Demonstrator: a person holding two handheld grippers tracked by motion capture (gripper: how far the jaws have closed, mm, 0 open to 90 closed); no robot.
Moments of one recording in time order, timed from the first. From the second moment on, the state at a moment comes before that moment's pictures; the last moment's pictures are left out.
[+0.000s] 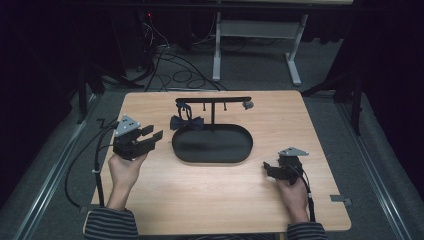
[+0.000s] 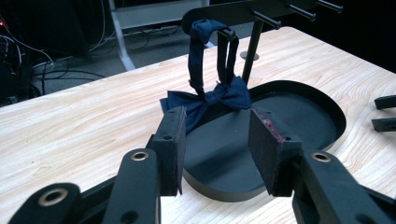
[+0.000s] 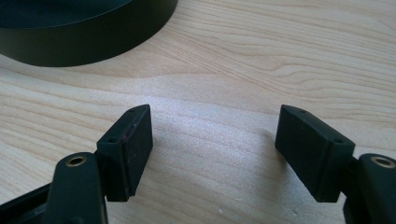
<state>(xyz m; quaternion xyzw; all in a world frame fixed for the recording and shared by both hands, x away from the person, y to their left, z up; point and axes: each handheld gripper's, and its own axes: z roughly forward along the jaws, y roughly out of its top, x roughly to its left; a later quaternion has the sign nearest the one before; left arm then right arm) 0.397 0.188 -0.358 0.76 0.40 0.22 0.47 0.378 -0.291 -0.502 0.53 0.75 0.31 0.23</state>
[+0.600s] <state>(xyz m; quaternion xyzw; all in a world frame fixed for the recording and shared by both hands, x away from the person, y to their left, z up) 0.390 0.192 -0.370 0.76 0.40 0.22 0.46 0.378 -0.291 -0.502 0.53 0.75 0.31 0.23</state>
